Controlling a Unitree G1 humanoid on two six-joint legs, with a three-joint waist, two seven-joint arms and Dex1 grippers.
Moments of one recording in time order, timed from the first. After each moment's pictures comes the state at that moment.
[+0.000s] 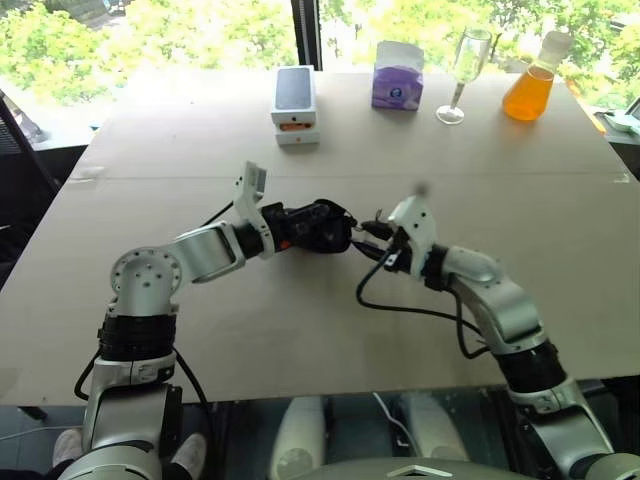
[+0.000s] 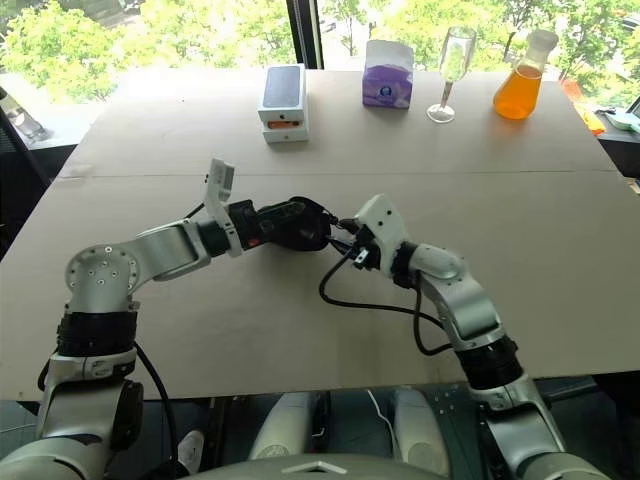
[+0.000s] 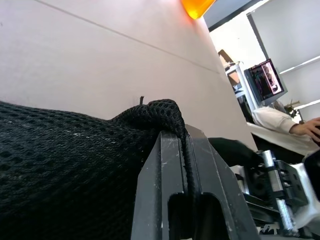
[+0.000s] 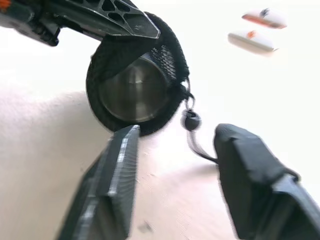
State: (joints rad) left arm -0.53 0.60 0.15 0.00 -1.44 1.05 -0.08; right arm -0.42 -0.34 0.22 -0.31 0.20 0.52 0.65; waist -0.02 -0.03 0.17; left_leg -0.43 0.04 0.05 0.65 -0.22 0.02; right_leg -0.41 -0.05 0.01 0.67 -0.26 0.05
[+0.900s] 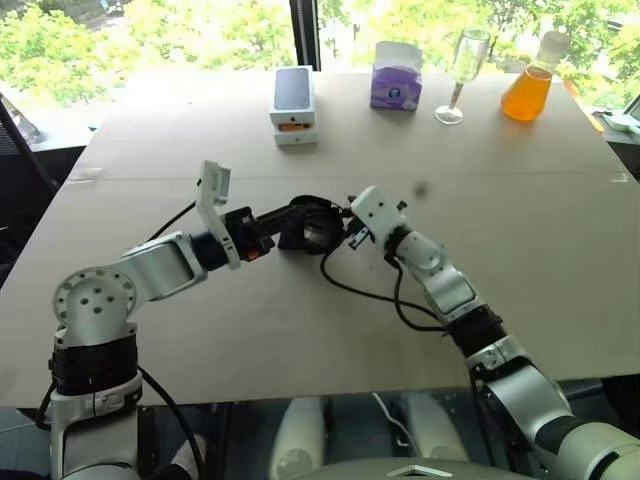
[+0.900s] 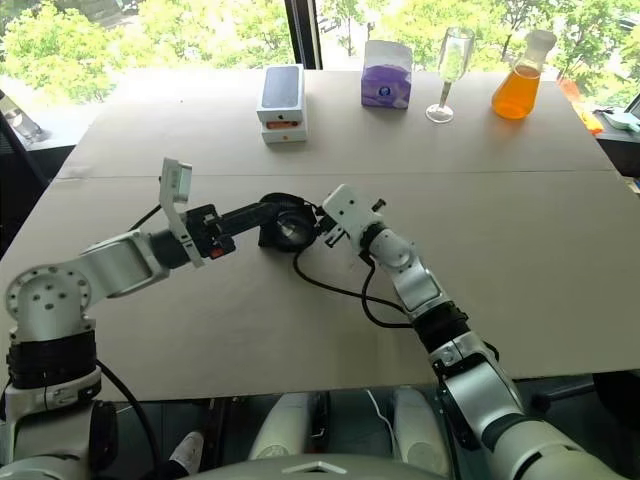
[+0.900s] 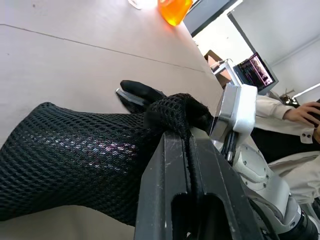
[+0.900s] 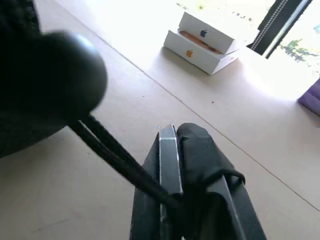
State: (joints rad) left arm -0.39 0.66 0.31 -0.21 -1.46 1.12 -0.15; right arm -0.65 -0.08 0.28 0.40 -0.12 -0.01 0.29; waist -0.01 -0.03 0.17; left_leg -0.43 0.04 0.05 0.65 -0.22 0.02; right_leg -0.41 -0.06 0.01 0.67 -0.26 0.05
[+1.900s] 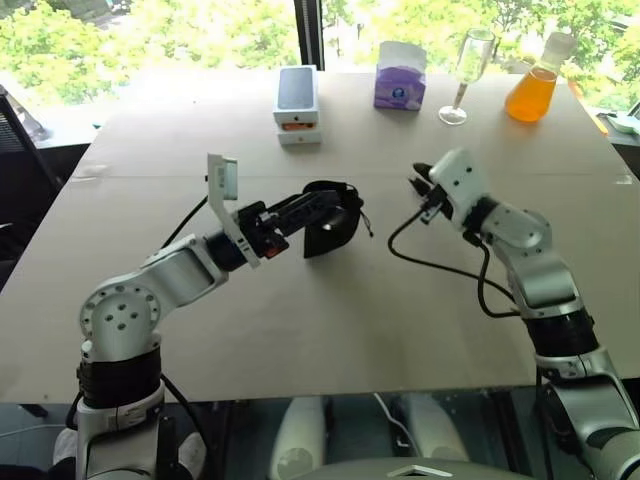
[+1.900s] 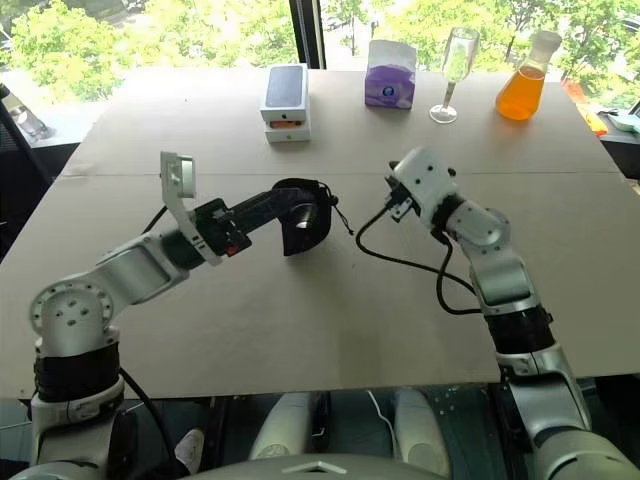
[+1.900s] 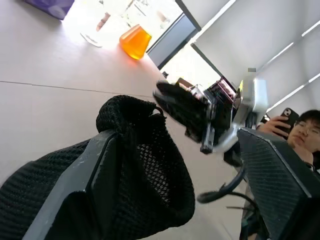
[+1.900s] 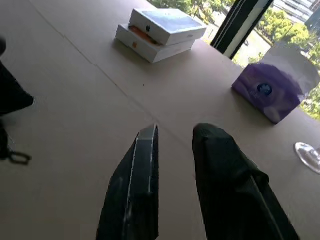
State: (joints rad) left arm -0.38 0.57 0.27 -0.31 -1.46 0.97 -0.19; right arm -0.45 -0.38 0.08 -0.11 0.07 0.36 0.56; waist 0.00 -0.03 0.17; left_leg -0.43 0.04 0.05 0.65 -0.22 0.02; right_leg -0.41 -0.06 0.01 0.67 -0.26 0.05
